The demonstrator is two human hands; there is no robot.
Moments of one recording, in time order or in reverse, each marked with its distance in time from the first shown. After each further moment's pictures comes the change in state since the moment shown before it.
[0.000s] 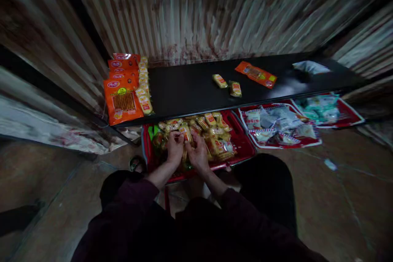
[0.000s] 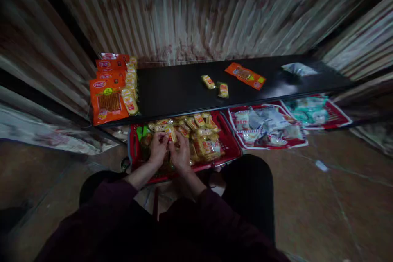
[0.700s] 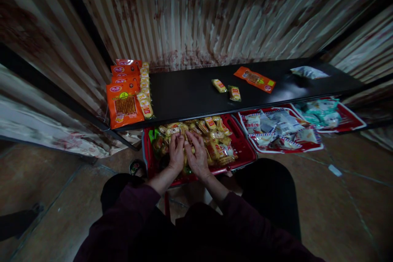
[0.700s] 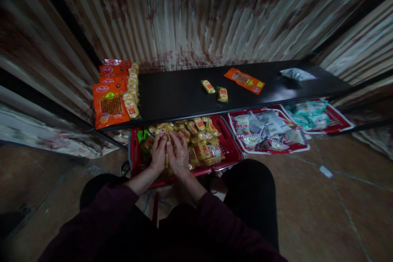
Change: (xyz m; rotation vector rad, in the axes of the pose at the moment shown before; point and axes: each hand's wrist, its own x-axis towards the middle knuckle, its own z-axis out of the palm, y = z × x) left_hand -0.013 0.021 0.001 -0.284 0.002 0.002; right_hand 0.008 -0.025 -0.011 0.027 -0.039 -0.161
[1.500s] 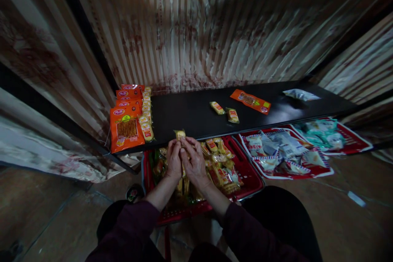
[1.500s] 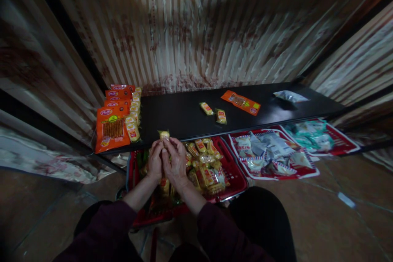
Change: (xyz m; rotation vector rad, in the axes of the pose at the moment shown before) left_hand 0.040 0.050 0.021 -0.119 -0.035 0.038; right_hand 0.060 -0.016 0.003 -0.019 0.038 -0.167
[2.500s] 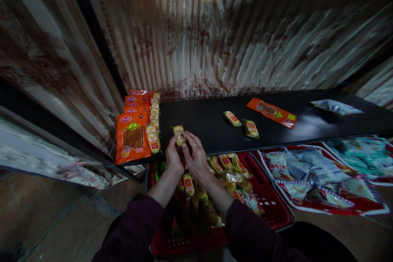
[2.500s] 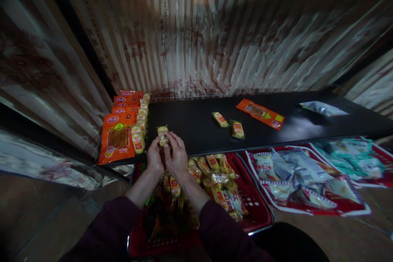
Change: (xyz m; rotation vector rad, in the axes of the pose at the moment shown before) left_hand 0.077 0.012 0.010 -0.686 0.086 -0.378; right_hand 0.068 0.016 0.037 0.050 -0.049 -0.031
